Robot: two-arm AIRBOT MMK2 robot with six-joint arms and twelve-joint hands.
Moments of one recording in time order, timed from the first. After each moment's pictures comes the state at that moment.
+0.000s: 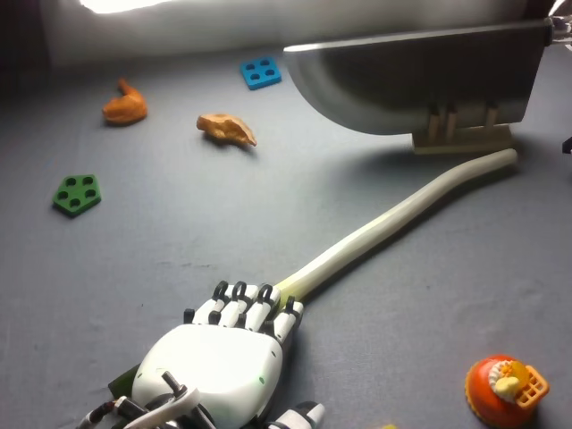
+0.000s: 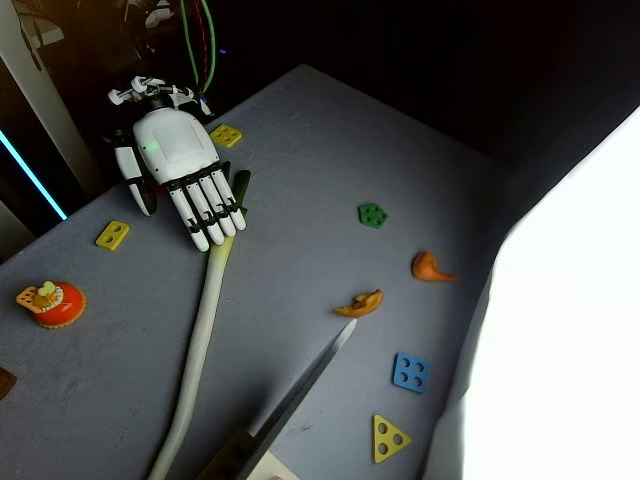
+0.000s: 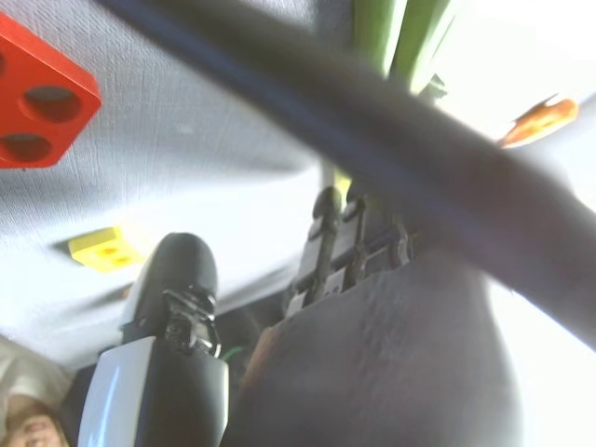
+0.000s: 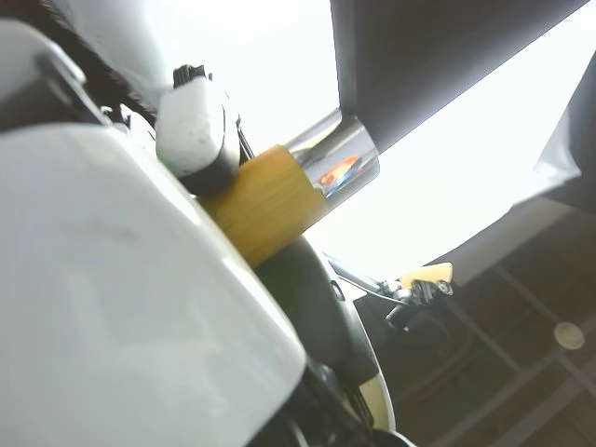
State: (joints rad) left arm 0.90 -1.20 0.50 -1.30 -1.11 2.04; right arm -0.74 -1.45 1.98 0.39 1.03 -0.94
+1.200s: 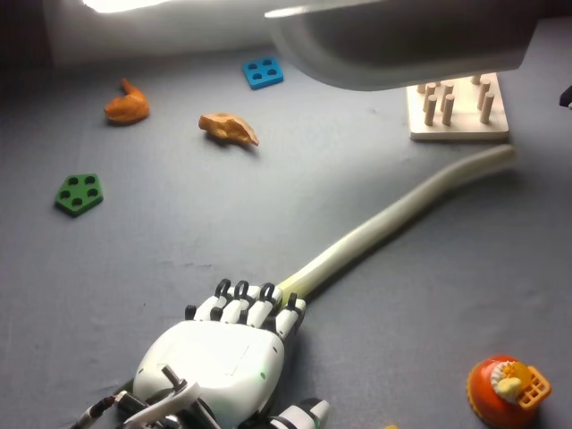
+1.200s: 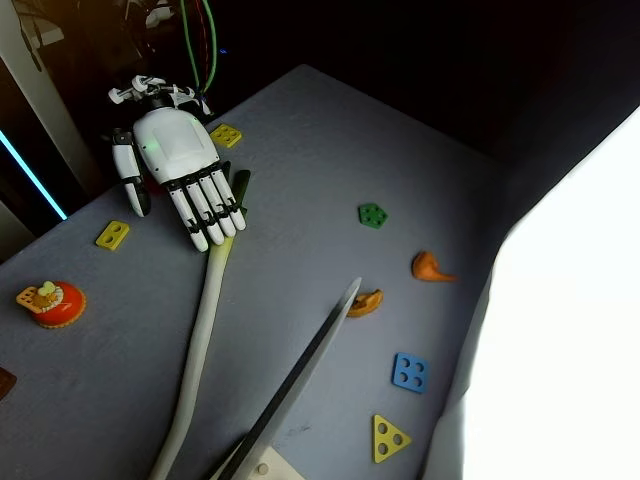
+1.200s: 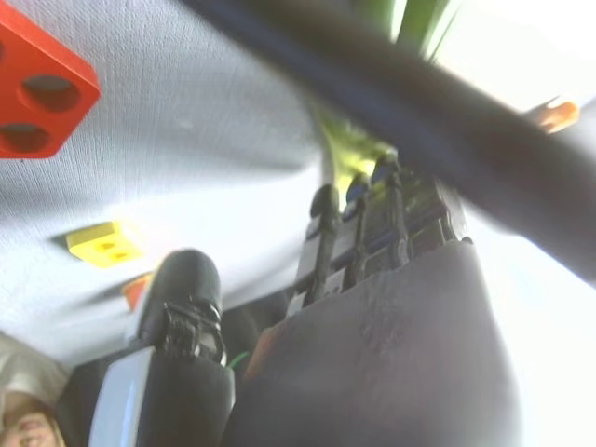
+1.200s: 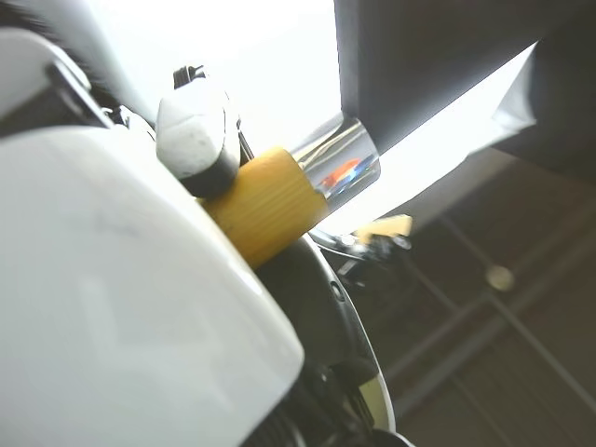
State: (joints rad) left arm 0.89 -1.19 0.50 -1.31 -1.11 2.04; right arm -0.69 -1.39 1.88 0.38 1.20 -0.99
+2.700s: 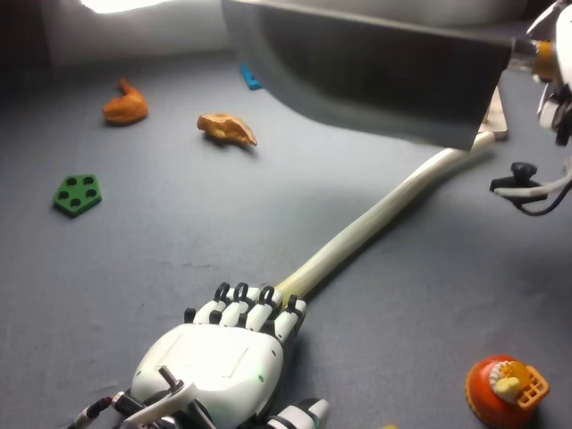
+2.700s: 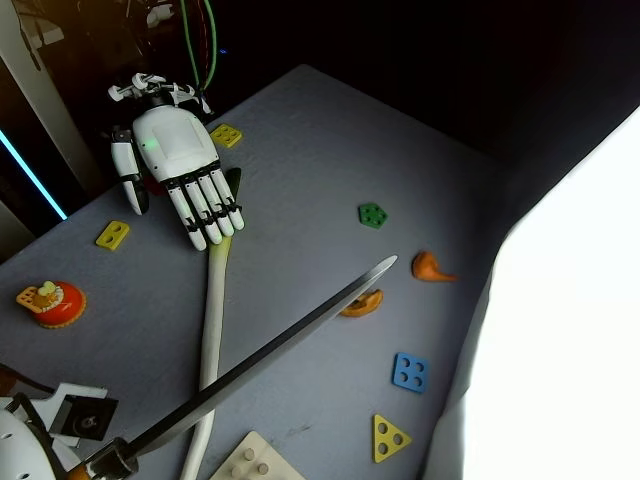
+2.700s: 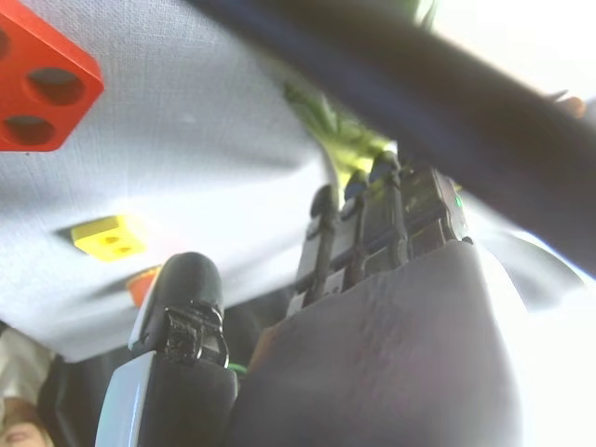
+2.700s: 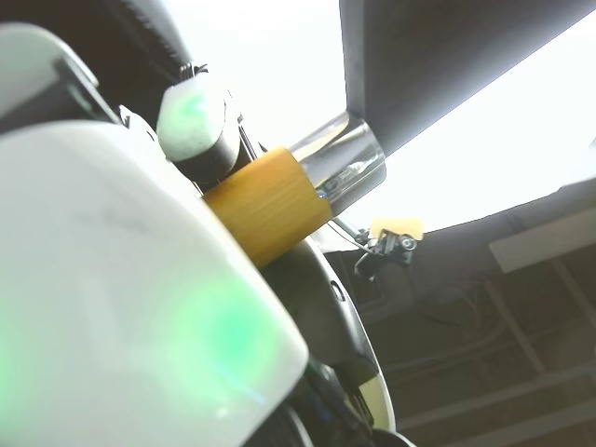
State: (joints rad) left arm 0.89 -1.18 0.49 -1.32 -1.08 2.04; right arm -0.65 -1.30 1.24 0.91 1.41 -1.61
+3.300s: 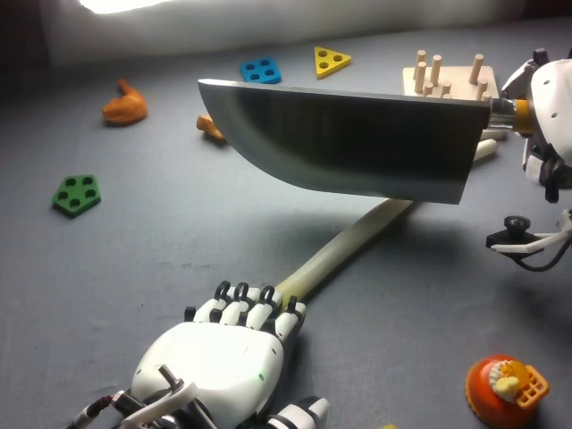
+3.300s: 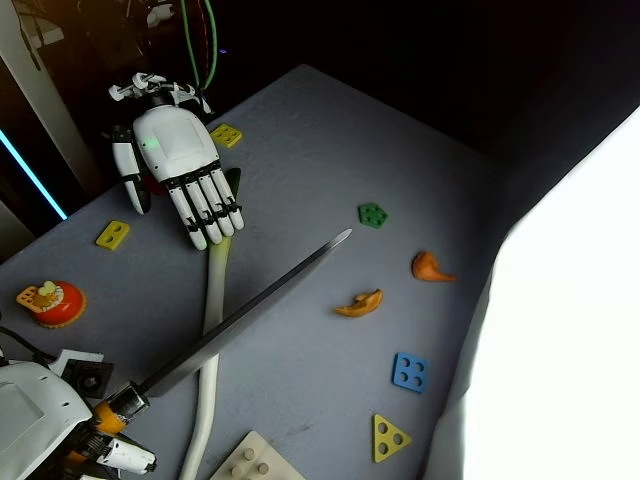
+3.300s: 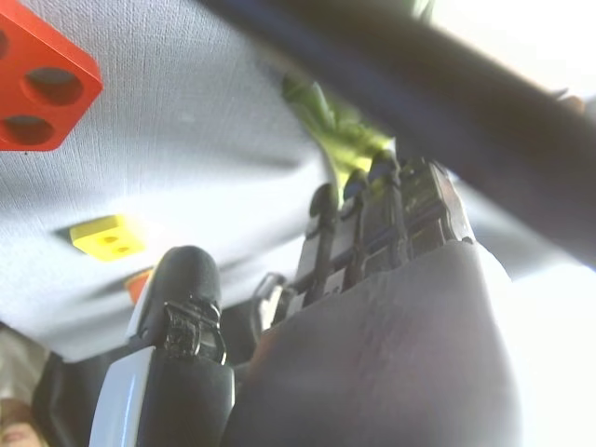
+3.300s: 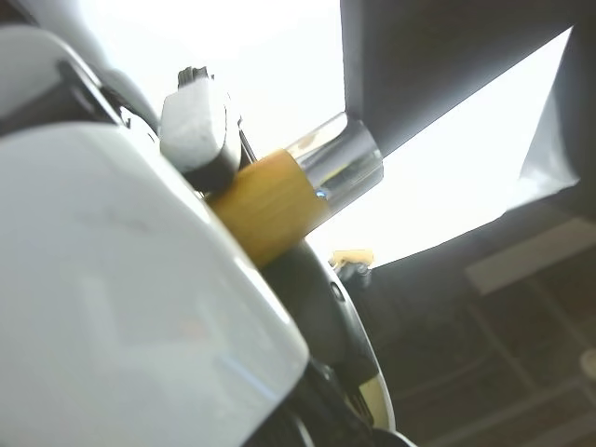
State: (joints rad) left arm 0.89 -1.18 0.49 -1.32 -1.08 2.04; right arm -0.73 -1.32 1.19 0.83 1.42 -1.60
